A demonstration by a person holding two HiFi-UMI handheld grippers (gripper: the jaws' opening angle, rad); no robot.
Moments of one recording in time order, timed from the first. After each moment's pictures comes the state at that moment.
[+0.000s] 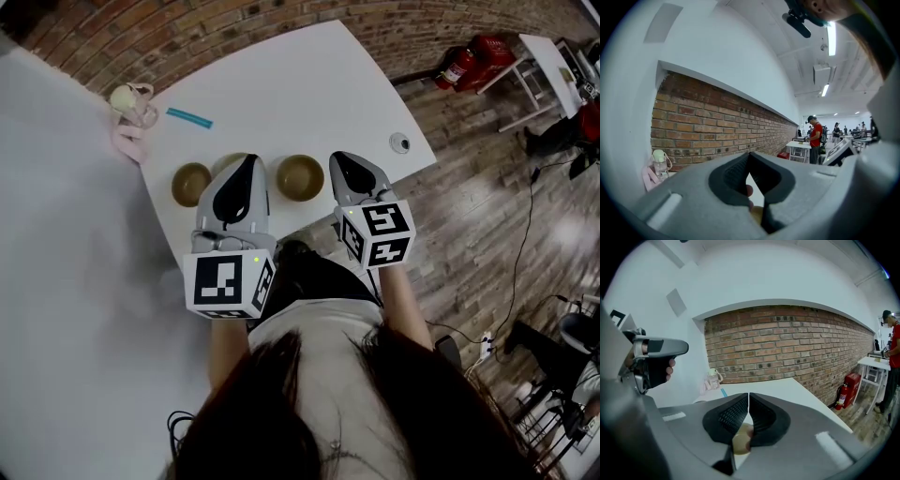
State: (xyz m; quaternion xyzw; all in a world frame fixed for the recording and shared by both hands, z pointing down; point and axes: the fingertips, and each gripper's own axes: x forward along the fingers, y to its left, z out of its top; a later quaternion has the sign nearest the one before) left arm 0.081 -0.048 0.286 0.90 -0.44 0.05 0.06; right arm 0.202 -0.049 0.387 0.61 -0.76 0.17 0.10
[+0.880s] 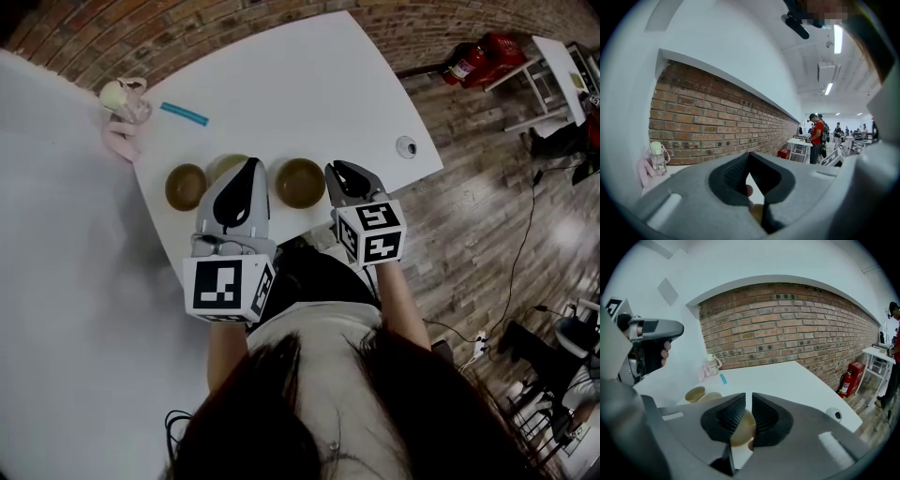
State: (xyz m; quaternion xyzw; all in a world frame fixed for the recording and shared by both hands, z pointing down) left arm 0.089 -0.078 0.317 0.89 -0.44 0.06 0.09; right arm 0.205 -0.071 0.461 0.58 -0.76 0.24 0.16
